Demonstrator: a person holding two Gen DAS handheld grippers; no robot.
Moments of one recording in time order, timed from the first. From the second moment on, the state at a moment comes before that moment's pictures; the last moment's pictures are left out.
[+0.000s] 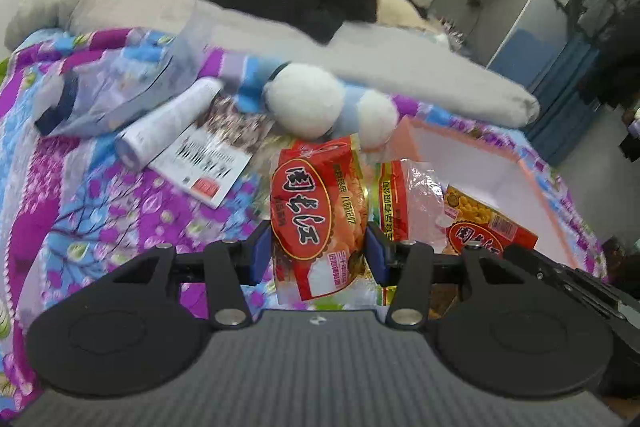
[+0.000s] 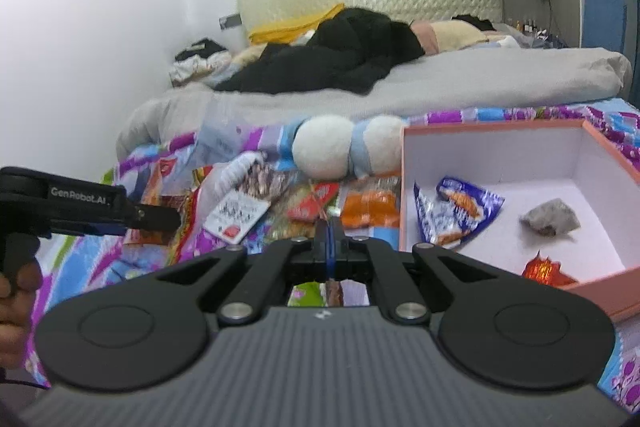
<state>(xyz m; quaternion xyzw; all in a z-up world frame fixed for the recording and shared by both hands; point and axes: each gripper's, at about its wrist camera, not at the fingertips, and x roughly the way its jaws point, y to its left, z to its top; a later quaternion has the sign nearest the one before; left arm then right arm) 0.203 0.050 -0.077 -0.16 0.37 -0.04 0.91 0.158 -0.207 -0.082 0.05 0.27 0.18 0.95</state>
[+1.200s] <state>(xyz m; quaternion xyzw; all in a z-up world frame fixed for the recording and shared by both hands) 0.385 -0.180 -0.105 -0.07 0.48 -0.21 0.85 0.313 -0.344 -0.101 0.03 0.40 0.05 0.91</state>
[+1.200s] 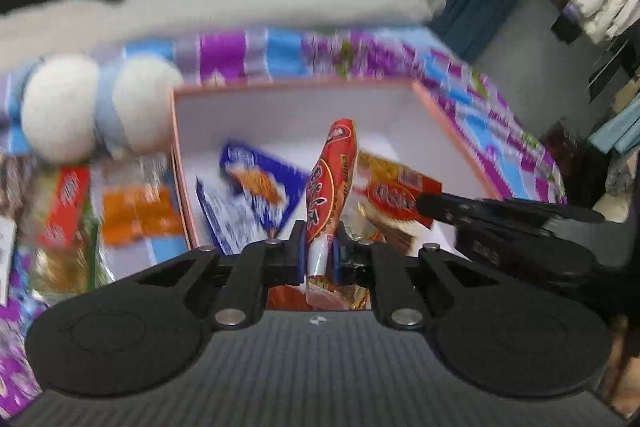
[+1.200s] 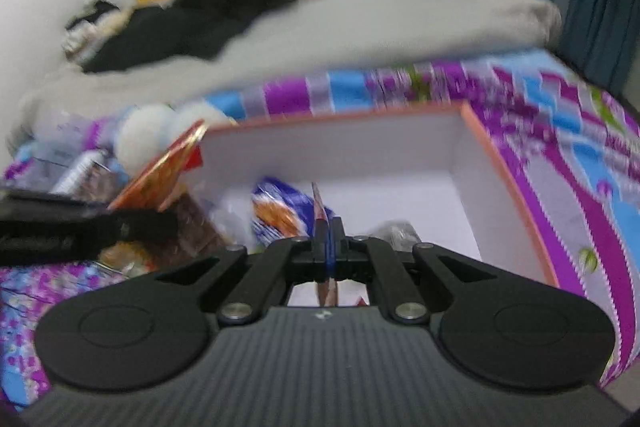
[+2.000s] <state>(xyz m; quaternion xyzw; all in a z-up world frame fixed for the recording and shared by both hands) 0.347 -0.150 -0.073 -0.06 0.42 -0.18 0.89 0.280 -0.364 -0.116 0.09 0.37 0.05 0.92</state>
